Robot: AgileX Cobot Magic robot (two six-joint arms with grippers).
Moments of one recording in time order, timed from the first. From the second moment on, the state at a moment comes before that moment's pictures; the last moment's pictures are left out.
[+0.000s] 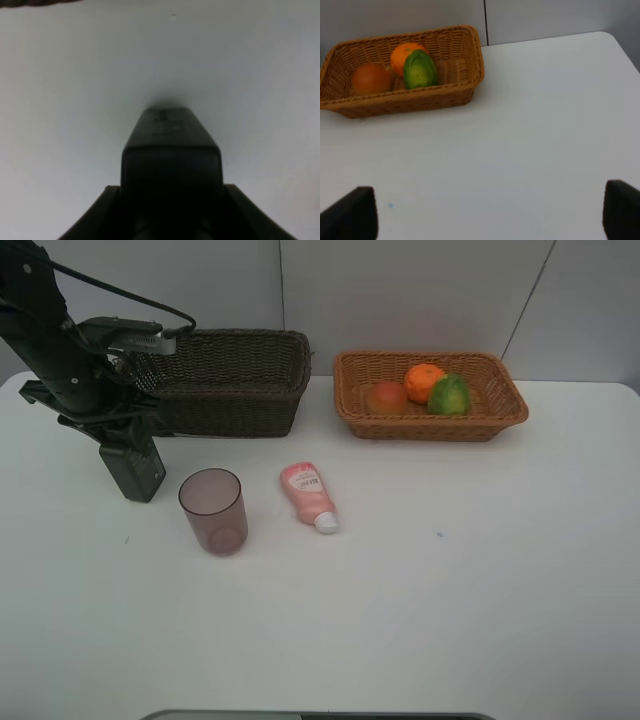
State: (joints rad) left arm -0.18 1.83 -1.12 0.01 0.63 0.03; right arm -0.09 -0.01 -0.53 -0.03 1.06 0.04
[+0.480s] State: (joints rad) left arm -0.18 1.79 -1.12 0.01 0.64 0.03; right arm -0.09 -0.01 -0.53 -0.03 1.06 0.04
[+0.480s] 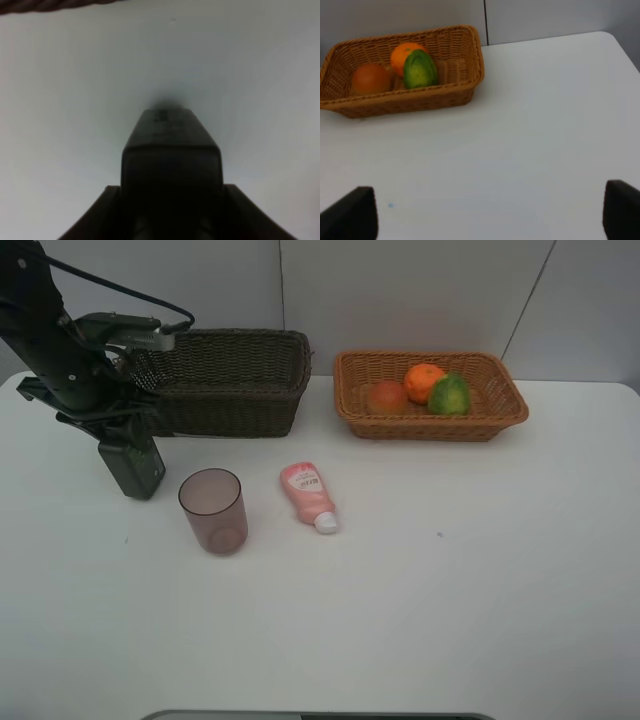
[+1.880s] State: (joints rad) left arm -0.17 2.11 -1.79 -0.01 0.74 0.02; right arm -0.09 -0.01 -0.53 -0.03 1.06 0.04
